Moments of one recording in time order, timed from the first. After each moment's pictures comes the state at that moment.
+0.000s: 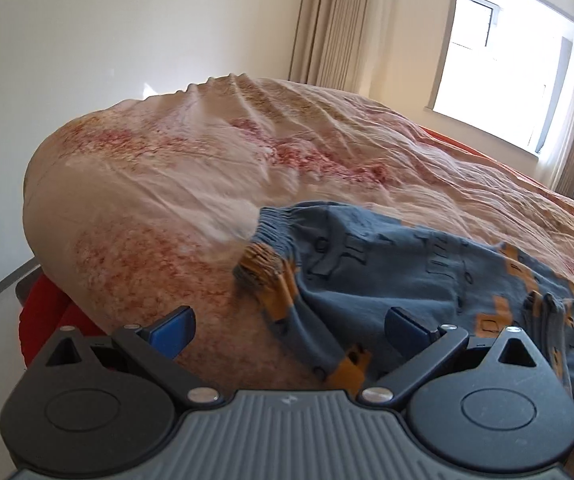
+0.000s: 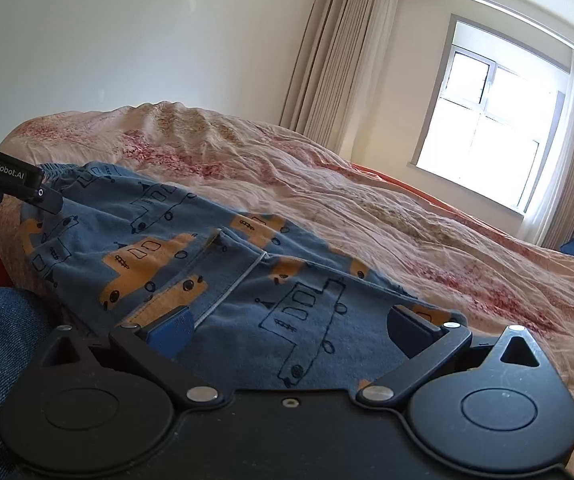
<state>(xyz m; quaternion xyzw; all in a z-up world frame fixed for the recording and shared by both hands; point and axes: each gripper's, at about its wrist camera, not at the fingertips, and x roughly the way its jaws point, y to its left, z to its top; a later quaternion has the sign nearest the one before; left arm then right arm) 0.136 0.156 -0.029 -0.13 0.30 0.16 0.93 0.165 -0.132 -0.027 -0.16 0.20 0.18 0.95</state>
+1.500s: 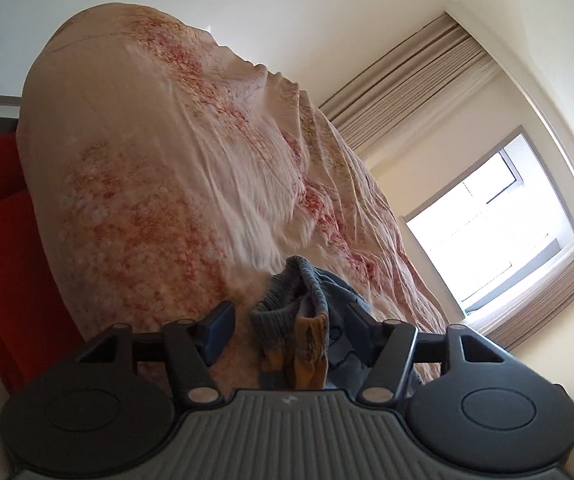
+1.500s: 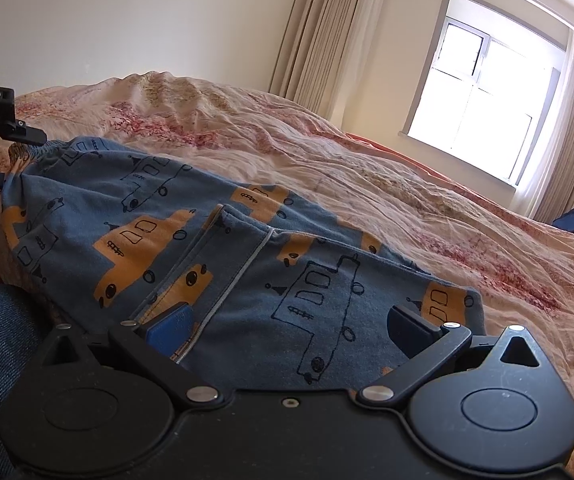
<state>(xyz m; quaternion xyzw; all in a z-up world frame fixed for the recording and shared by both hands) 0.121 0.240 -0.068 -0.44 0.18 0.11 0.88 0.177 -0.118 -0.036 -0.16 0.25 0.16 0.94</state>
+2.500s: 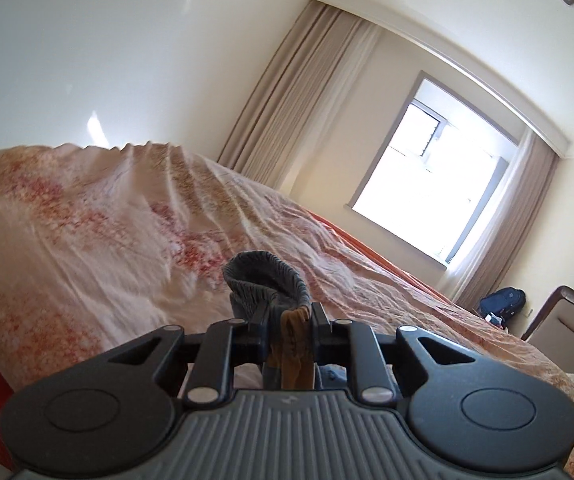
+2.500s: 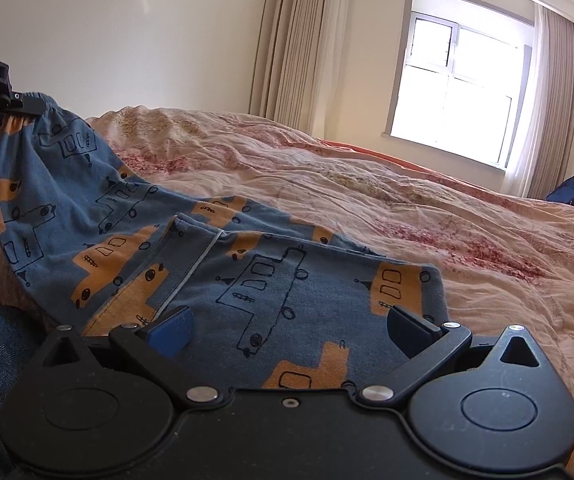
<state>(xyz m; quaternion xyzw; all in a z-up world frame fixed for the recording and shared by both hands) 0.126 0.153 0.035 -0.24 0.14 0.03 0.96 0.166 -0.167 -0.030 -0.10 0.23 0.15 0.96</state>
